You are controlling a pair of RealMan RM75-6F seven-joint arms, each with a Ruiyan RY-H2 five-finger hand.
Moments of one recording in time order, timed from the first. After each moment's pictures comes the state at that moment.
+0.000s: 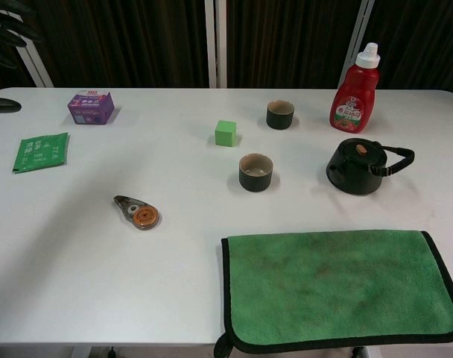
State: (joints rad) left arm -0.42 -1.28 -0.13 -1.59 1.50 1.24 -0.40; right arm 0.32 -1.51 0.14 -1.22 -1.72 1.67 0.32
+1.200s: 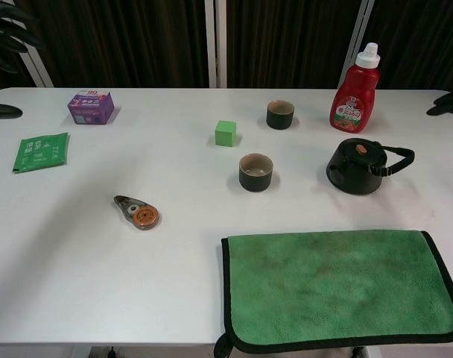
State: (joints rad) left arm -0.44 -1.28 -0.11 -1.58 1.49 1.23 -0.38; right arm 0.45 -1.08 0.01 -1.66 -1.43 0.96 -0.39
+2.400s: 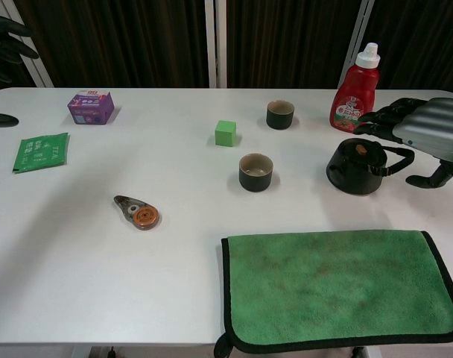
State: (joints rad) left arm -0.43 -1.31 -0.10 -1.51 1.48 1.23 -0.41; right arm 0.59 -1.41 0.04 -1.36 -1.40 0.91 -0.52
